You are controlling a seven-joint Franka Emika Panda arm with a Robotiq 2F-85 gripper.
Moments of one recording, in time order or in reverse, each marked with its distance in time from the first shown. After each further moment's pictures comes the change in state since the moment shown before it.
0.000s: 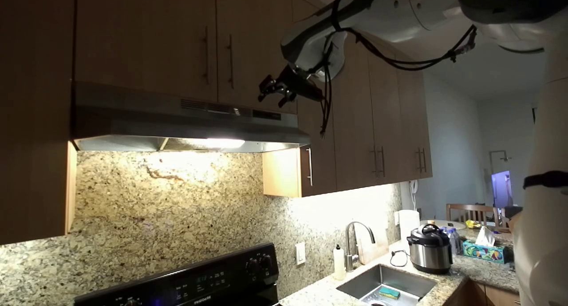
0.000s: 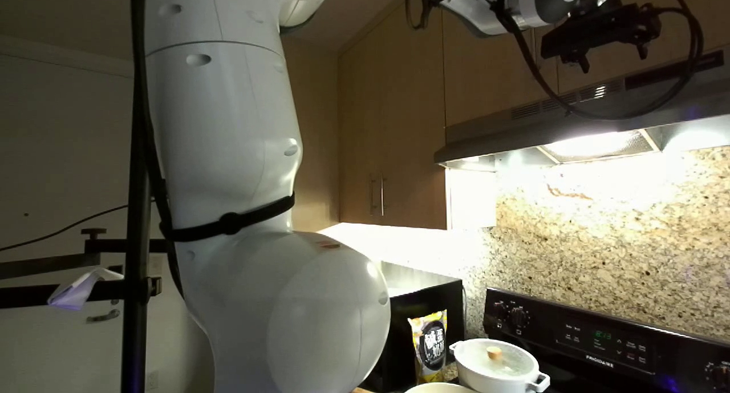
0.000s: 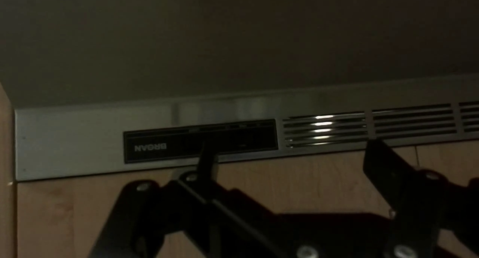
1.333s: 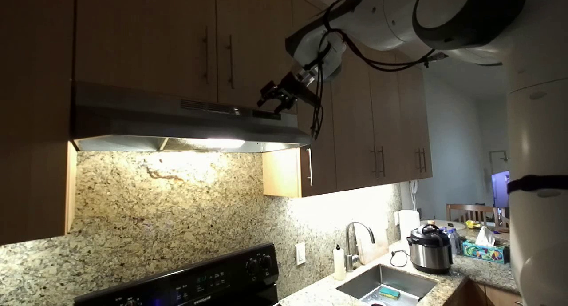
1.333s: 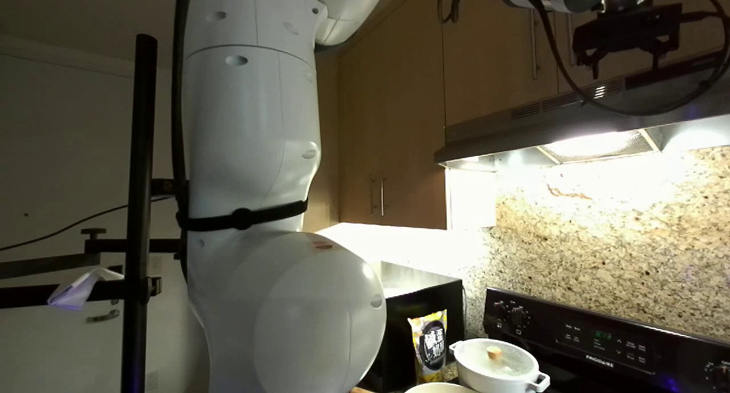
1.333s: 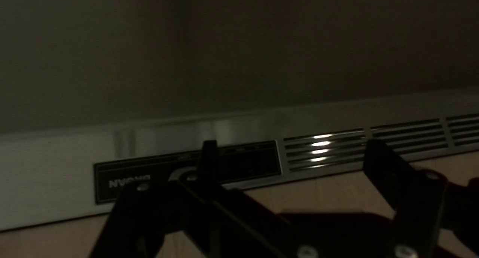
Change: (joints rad) arm -0.063 0.155 -0.035 0.218 0.323 -0.273 -0.296
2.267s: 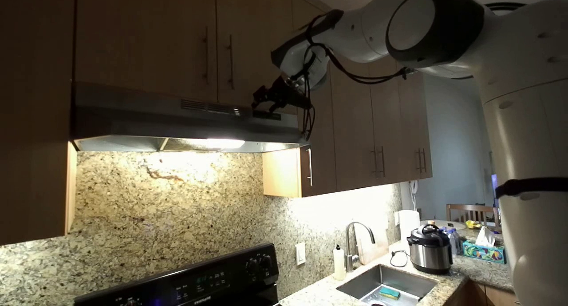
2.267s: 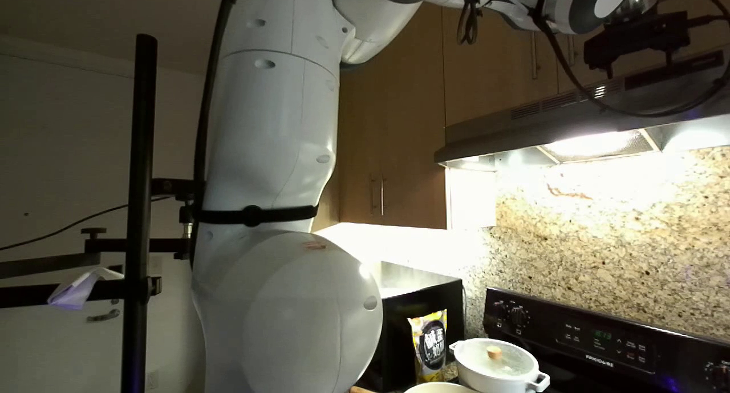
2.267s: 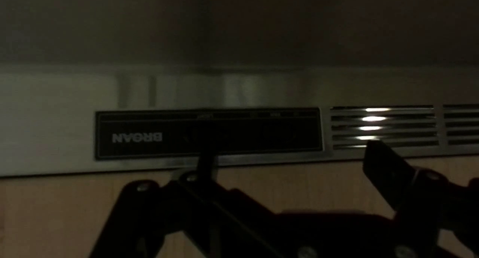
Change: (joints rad) arm -0.046 0.126 0.072 0.109 -0.048 0.170 -0.003
